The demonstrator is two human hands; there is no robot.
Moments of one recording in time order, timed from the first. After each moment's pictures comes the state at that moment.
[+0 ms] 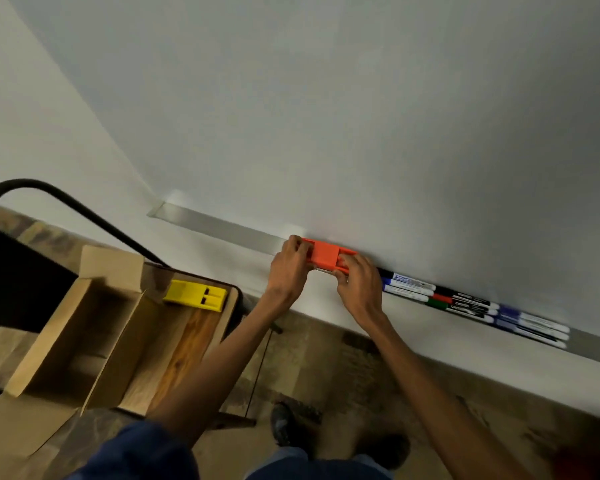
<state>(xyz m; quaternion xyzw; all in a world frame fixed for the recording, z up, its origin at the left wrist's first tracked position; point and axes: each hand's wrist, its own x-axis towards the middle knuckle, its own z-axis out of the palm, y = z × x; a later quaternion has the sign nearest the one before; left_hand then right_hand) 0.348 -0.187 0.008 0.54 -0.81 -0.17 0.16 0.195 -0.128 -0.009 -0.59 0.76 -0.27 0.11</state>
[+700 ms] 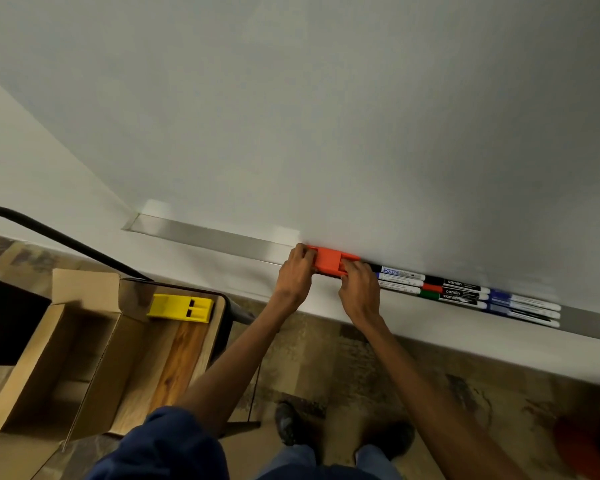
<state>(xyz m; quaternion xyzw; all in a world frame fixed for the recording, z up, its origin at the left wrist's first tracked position) 0.306 -0.195 -0.035 0.50 -0.84 -0.20 0.09 0.173 -0.121 -0.040 -0.53 0.81 -0.22 0.13</state>
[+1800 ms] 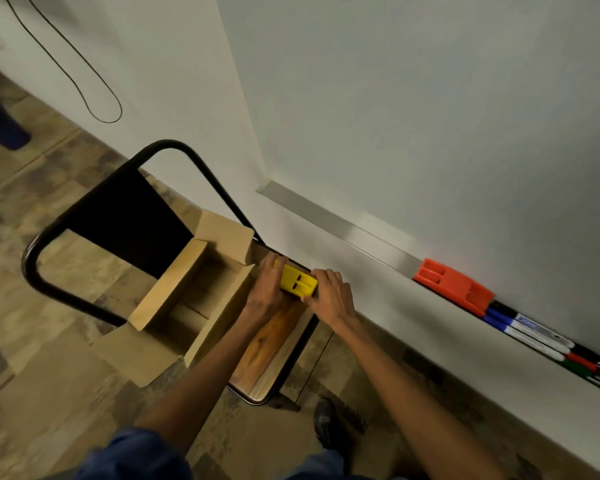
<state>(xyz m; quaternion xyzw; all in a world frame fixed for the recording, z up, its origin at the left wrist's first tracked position) 0.582 -0.173 -0.038 0.67 -0.70 -0.23 0.13 0.413 -0.169 -0.049 -0.74 0.61 -0.09 0.27</state>
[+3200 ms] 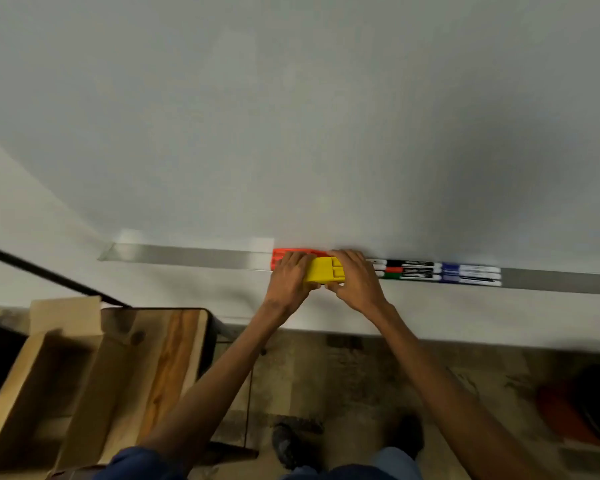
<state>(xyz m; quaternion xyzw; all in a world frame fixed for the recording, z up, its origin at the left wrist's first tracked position) 0.303 -0.140 0.022 0.37 -0.90 -0.17 0.18 0.142 -0.062 0.020 -0.61 0.74 -0.26 0.12</state>
